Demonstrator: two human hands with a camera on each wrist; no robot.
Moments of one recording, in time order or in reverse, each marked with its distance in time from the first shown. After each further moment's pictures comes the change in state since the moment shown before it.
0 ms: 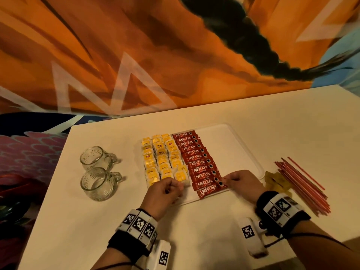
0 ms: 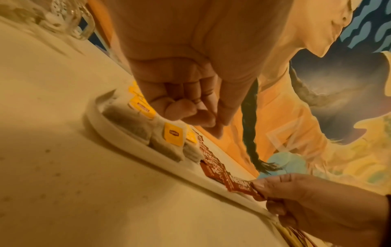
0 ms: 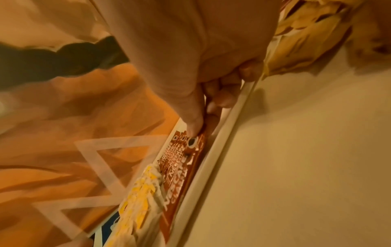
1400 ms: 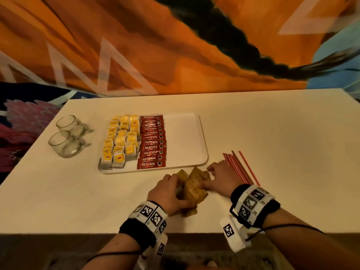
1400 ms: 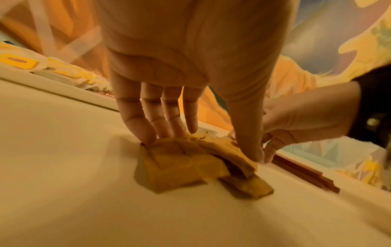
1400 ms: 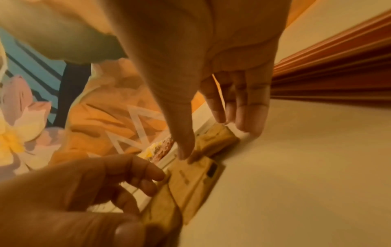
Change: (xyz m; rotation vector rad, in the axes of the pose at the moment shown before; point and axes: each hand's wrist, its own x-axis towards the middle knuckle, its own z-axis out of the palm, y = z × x) left_hand -0.035 0.074 0.227 0.719 -0.006 -0.194; right_hand -0.016 0.086 -0.130 -0.483 -0.188 -0.255
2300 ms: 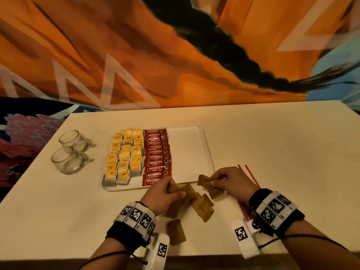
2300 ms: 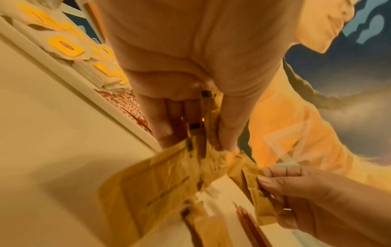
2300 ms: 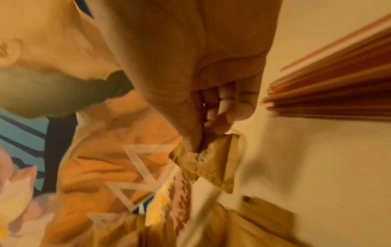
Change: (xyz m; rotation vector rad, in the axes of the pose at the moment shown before) left_hand 0.020 -0.026 -0.045 -0.596 0.019 0.037; right_hand 0.010 -0.011 -0.030 0.395 -0.005 -0.058
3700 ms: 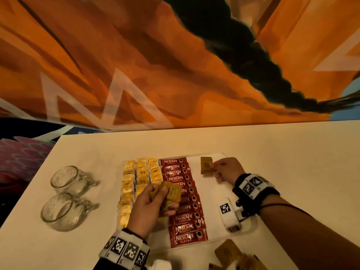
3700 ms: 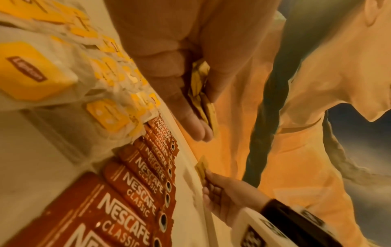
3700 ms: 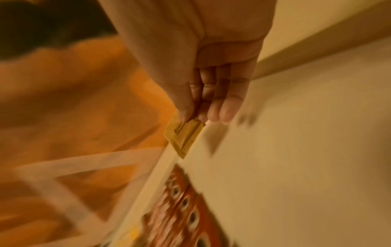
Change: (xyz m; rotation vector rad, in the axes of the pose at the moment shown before) left_hand 0.093 -0.026 -0.129 -0.740 0.148 -0.044; right_hand 0.202 -0.080 0.038 0.311 0.247 0.259
